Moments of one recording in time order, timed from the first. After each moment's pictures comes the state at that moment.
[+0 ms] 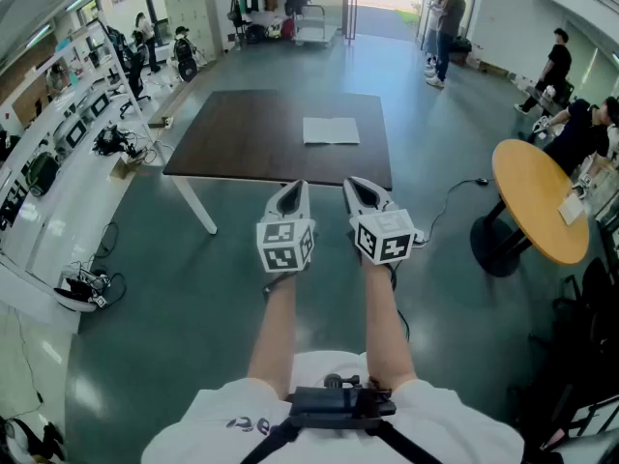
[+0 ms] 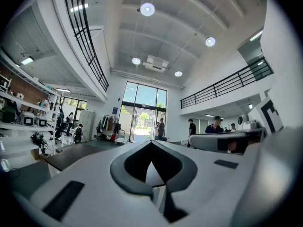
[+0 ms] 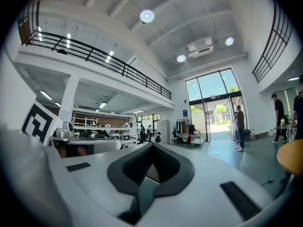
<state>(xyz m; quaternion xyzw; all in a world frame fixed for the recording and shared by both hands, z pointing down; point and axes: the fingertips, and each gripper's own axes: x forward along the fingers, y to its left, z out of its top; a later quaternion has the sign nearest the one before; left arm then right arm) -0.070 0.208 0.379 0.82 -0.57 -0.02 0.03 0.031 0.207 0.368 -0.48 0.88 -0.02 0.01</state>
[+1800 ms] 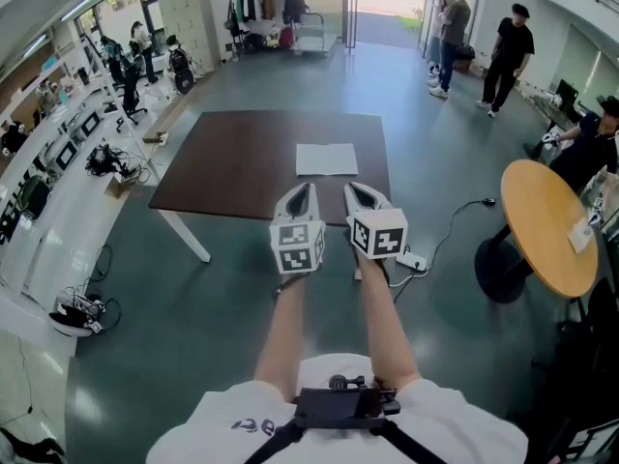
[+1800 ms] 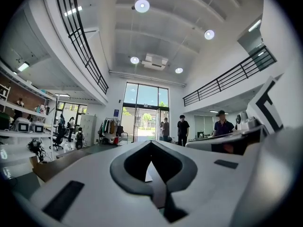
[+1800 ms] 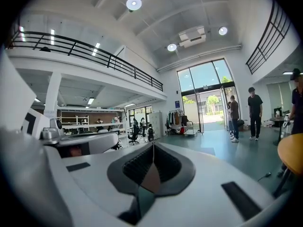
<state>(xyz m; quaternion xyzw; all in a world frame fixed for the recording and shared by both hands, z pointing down) -0.030 0.034 0.383 0.81 -0.59 -0.01 0.01 0.063 0.024 0.394 -0.50 0.86 -0.08 -0.03</state>
